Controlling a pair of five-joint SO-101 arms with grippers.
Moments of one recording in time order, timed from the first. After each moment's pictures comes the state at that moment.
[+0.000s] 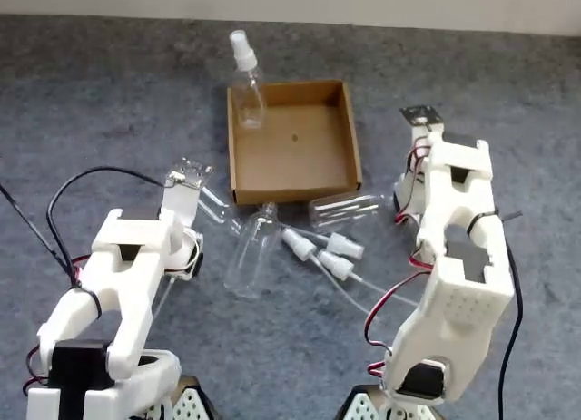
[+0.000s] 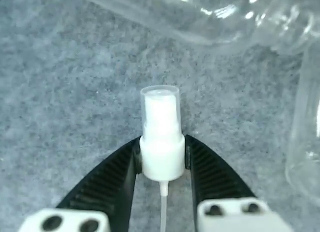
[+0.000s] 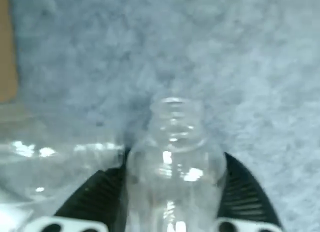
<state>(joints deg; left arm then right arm) -5.5 -15.0 53.8 52.8 -12.3 7.6 25.7 -1.4 66.8 24.4</state>
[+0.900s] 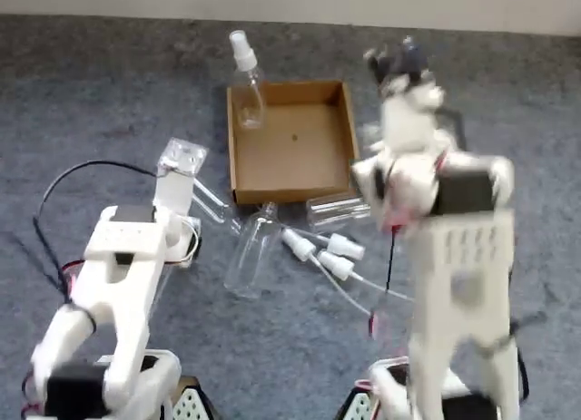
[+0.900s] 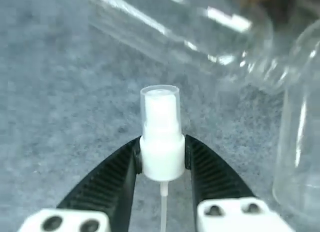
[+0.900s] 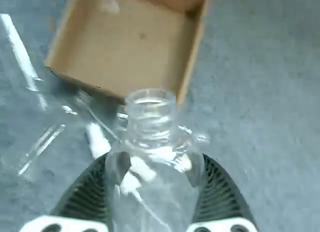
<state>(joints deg) -5.4 -26.4 52.6 53.3 -8.8 -14.9 -33.9 8.5 82.9 16.0</state>
